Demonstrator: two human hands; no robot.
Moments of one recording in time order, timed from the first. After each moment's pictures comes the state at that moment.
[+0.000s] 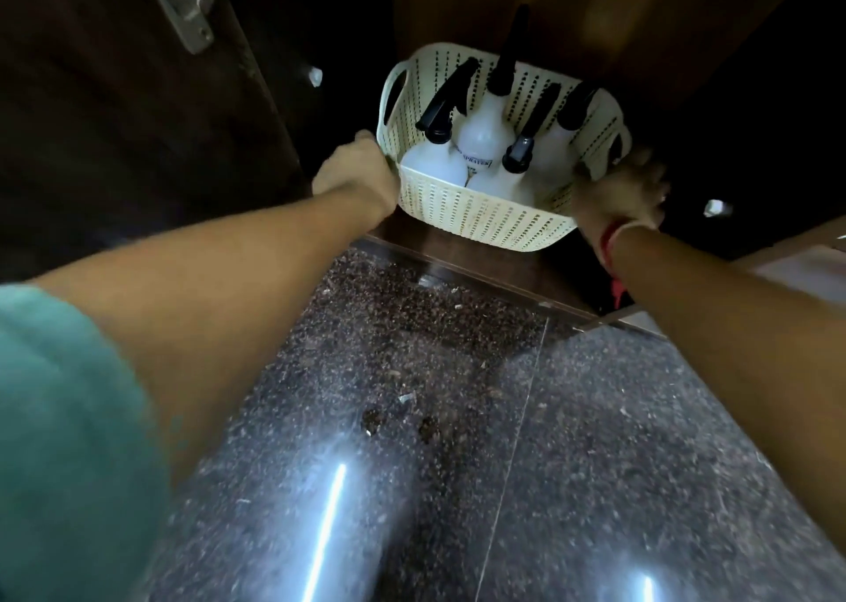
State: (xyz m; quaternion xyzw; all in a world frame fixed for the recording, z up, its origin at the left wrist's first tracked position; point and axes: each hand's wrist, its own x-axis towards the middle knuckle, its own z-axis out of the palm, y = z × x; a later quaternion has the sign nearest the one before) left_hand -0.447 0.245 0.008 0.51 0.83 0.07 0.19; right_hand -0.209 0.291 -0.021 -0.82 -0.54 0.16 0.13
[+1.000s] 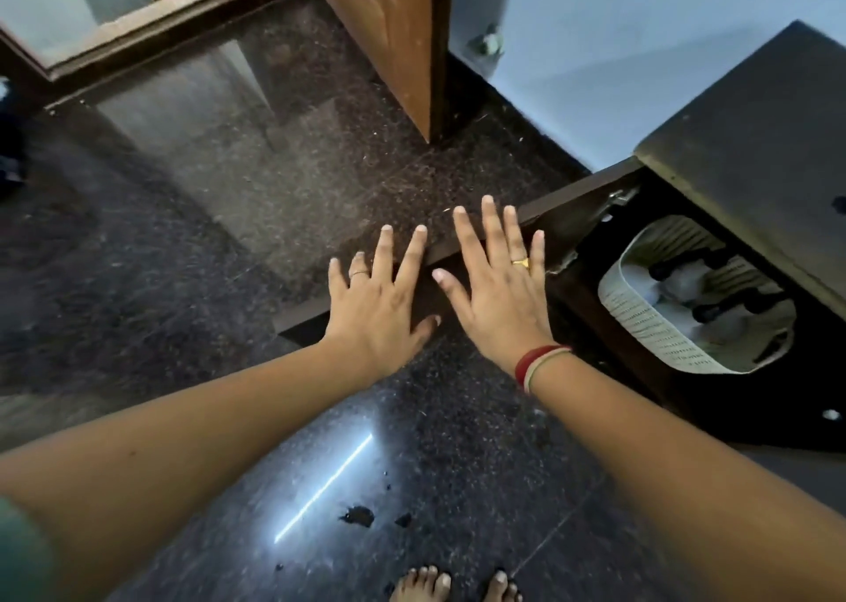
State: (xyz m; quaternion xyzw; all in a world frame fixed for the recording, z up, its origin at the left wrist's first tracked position) left_hand -0.615 -0.079 0.221 0.48 0.87 -0.03 0.09; right_hand -0.507 0.037 0.213 -0.30 -0.94 0.13 0.06
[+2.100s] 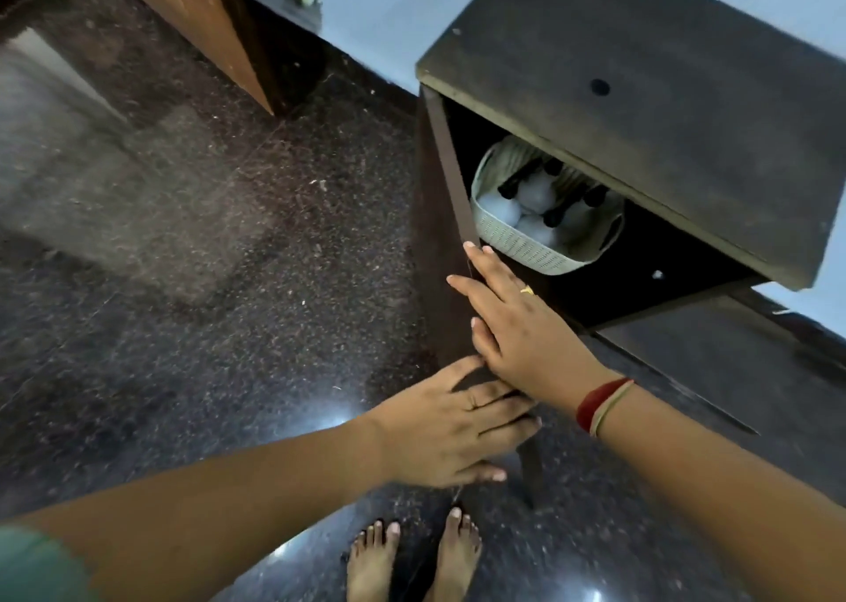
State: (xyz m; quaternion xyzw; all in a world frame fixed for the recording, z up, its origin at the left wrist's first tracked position) left_hand -0.416 -0.056 0.208 0.92 0.38 0.02 0.01; right_hand -0.296 0.060 0.225 -0.30 -0.93 0.20 0.02
